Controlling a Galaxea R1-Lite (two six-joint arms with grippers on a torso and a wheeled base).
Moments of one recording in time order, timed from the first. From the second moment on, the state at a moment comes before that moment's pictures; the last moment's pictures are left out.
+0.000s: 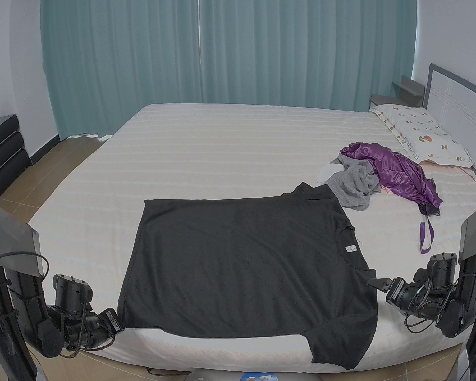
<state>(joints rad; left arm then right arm) -0.12 2.12 -0.02 -1.18 -0.07 -0.76 0.06 2.21 -0.02 -1.54 0.20 0.74</state>
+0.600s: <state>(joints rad) -0.06 2.00 -0.02 -1.04 -0.07 -0.65 0.07 2.21 -0.02 -1.54 0.20 0.73</state>
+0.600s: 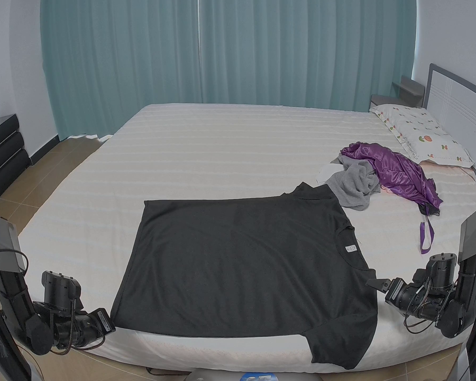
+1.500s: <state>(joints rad) -0.06 1.95 -0.02 -1.05 -0.12 -0.66 0.07 2.21 -0.02 -1.54 0.20 0.74</state>
